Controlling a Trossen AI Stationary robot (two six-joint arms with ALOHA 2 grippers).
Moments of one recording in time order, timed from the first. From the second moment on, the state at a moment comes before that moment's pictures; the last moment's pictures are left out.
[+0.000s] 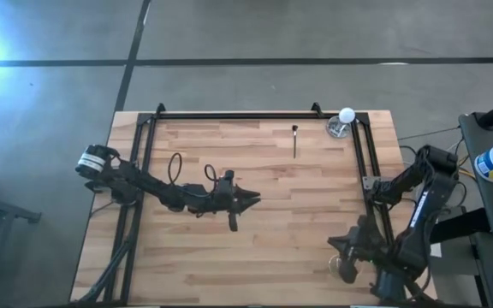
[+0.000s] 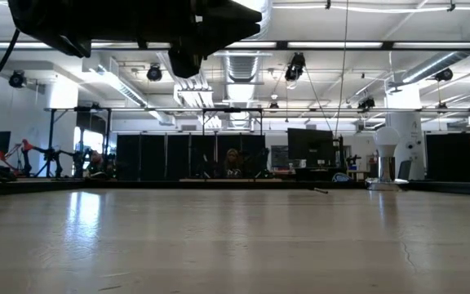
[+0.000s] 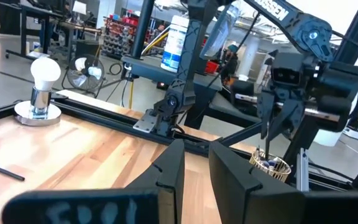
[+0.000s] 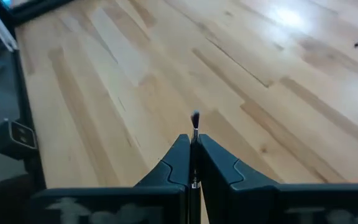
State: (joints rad) left arm -0.25 1.61 0.71 1.01 -0.36 -0.27; right arm 1.15 1.51 1.14 -1.17 0.91 1.80
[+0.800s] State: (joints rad) left arm -0.24 1.61 0.71 0.98 -0.36 -0.29; right arm 1.21 1.59 1.09 -1.12 0.85 1.90
